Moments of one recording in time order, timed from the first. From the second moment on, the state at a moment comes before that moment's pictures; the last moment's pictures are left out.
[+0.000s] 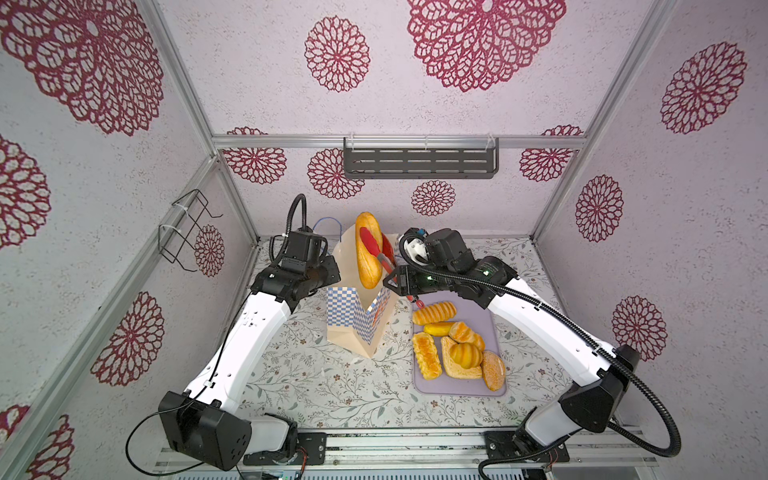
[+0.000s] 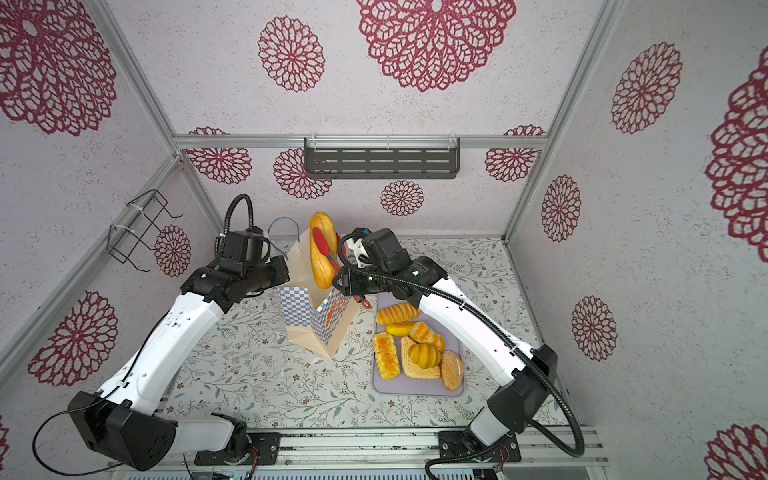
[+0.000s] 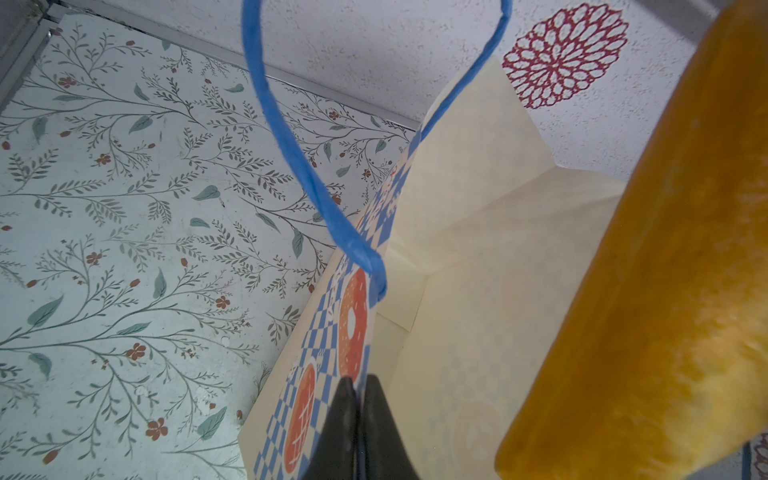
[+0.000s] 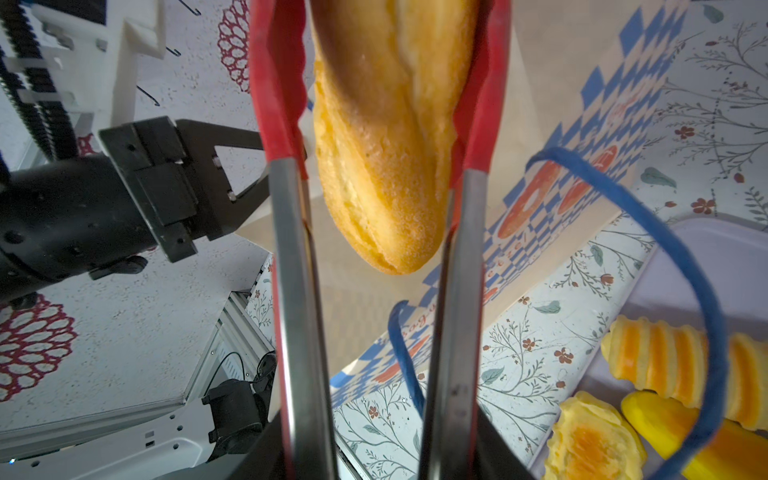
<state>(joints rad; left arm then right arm) -0.30 1.36 1.39 -0.76 -0.06 -0.52 0.78 1.56 1.69 -0.76 -0.26 0.55</state>
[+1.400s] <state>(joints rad) -0.30 1.35 1.37 -0.72 -0.06 -0.51 0.60 0.99 1.28 -1.23 -0.10 0.59</state>
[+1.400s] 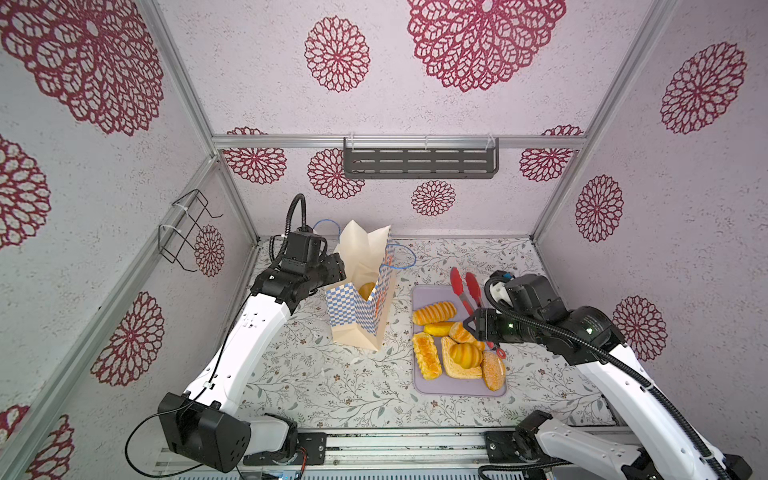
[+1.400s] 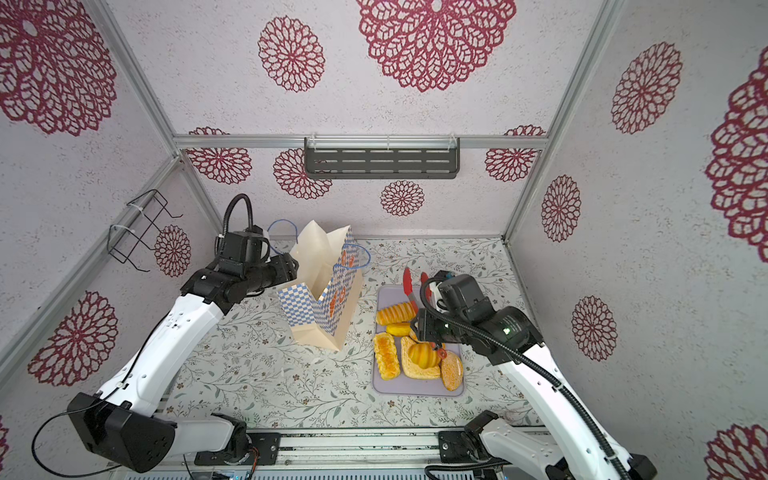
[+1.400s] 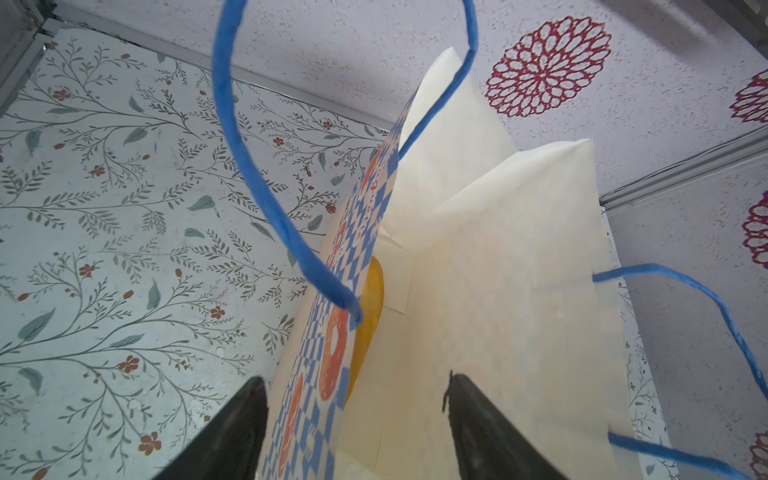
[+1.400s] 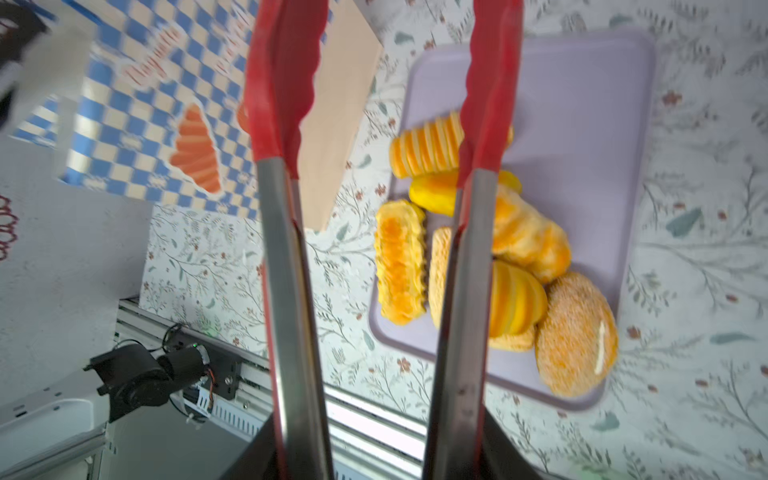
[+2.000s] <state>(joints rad) -0.30 1.32 1.36 -0.71 -0.06 -0.50 0.60 1.02 1.20 -1.42 -0.10 0.61</state>
